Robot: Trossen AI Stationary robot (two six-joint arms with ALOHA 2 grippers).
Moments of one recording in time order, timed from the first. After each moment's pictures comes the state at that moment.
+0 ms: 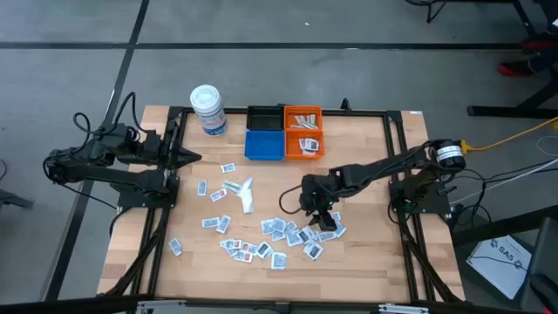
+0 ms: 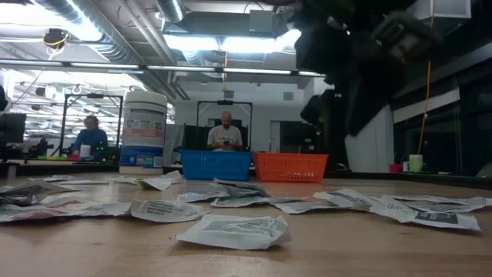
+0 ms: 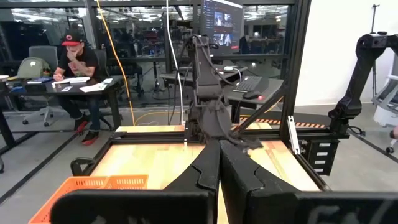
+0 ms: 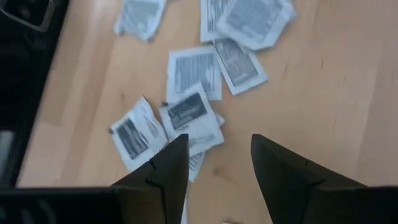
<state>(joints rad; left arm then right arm) 0.00 0.39 0.78 -0.39 0.00 0.00 0.11 1.63 0.97 -0.37 -0.36 -0.02</state>
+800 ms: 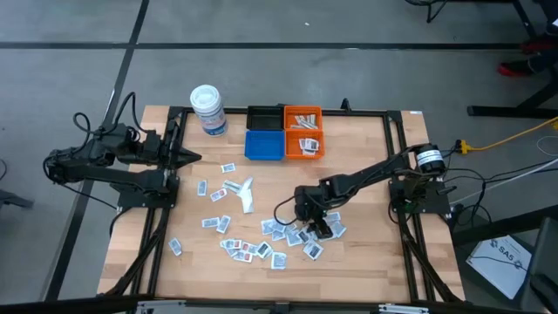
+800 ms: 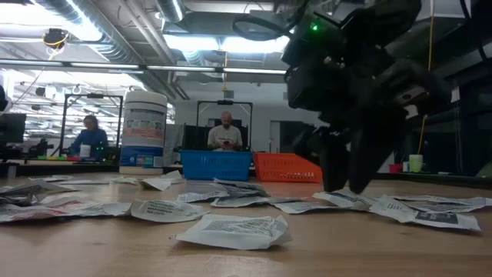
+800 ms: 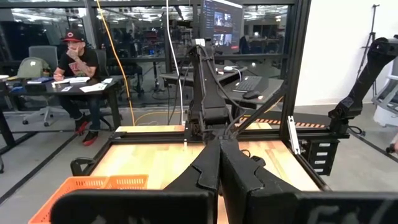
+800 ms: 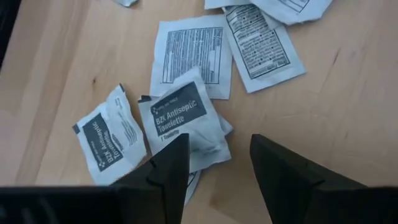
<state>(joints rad) 0.00 0.39 0.78 -0.39 0.00 0.00 0.15 1.82 0.97 -0.25 -0.38 -0.06</state>
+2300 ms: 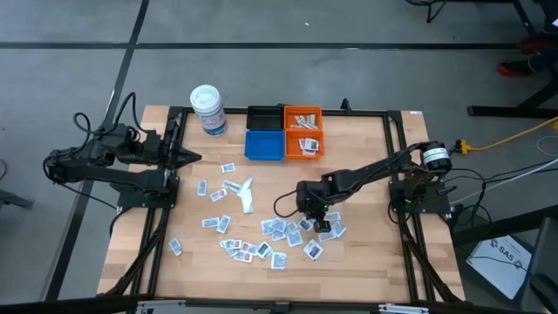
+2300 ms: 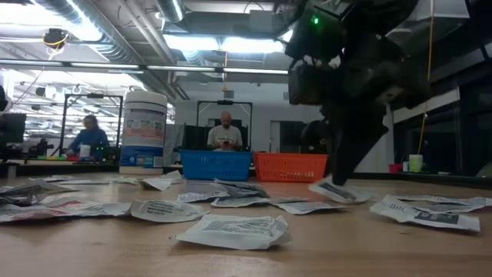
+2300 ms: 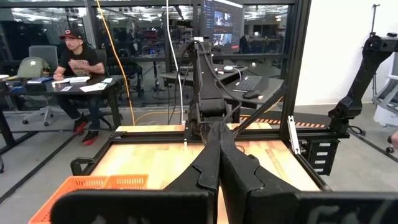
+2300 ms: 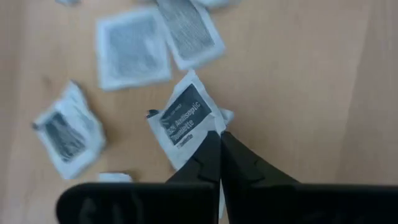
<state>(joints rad) 0.00 0.39 0.78 -0.39 0.00 0.00 0.12 1.75 0.99 -0.38 -0.23 0.02</state>
